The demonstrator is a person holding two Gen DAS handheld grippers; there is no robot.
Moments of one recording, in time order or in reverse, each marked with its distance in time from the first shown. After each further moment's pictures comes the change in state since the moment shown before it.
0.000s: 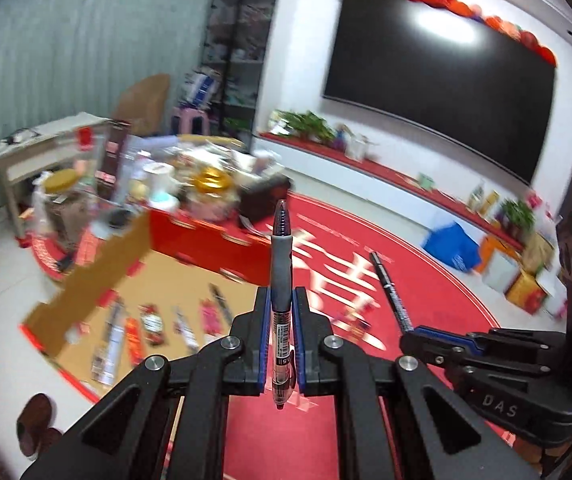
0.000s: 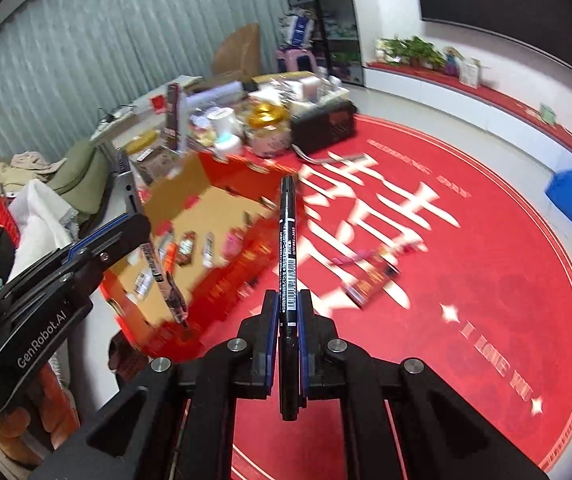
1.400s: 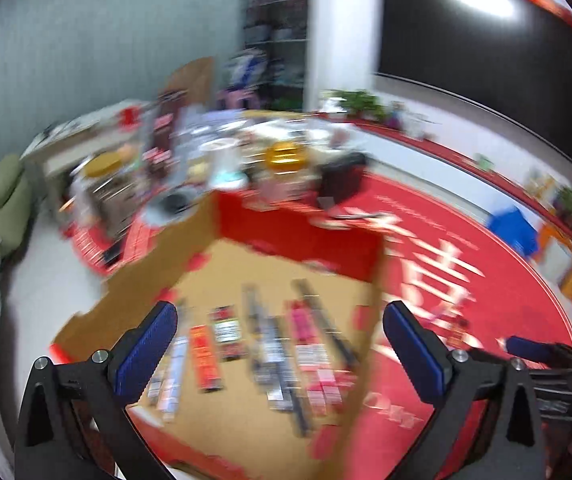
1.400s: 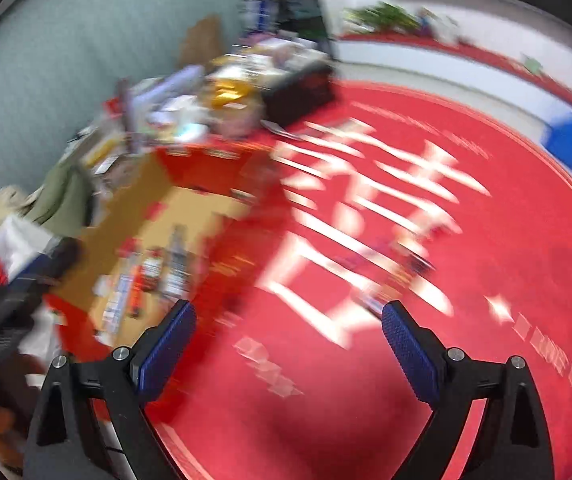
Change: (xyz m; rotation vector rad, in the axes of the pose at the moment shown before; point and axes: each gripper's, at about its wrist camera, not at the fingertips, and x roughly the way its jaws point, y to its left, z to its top) left arm 0.066 0.035 -0.008 0.069 0.079 0.146; right arm 0.076 -0.060 -0.022 0.240 0.077 -0.121
